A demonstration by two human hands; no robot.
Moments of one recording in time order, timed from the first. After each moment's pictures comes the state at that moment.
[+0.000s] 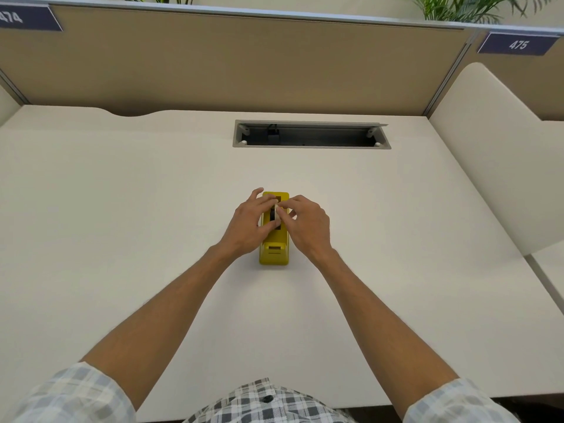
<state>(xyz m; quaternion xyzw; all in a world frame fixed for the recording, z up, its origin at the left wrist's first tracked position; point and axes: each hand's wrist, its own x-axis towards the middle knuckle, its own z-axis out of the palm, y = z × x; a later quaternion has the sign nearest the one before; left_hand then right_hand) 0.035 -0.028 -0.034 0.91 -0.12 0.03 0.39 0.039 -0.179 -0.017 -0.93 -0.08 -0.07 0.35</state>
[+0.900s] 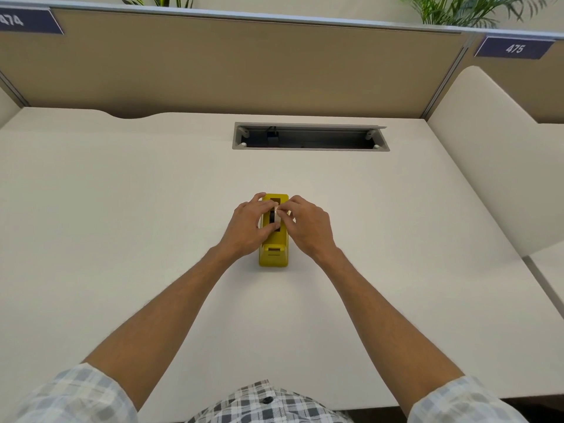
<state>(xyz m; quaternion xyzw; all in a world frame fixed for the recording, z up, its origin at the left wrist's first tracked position) 0.037 -0.027 -0.035 0.93 -0.11 0.03 0.36 0.044 -0.187 -0.017 -0.94 -0.17 -0.11 0.26</state>
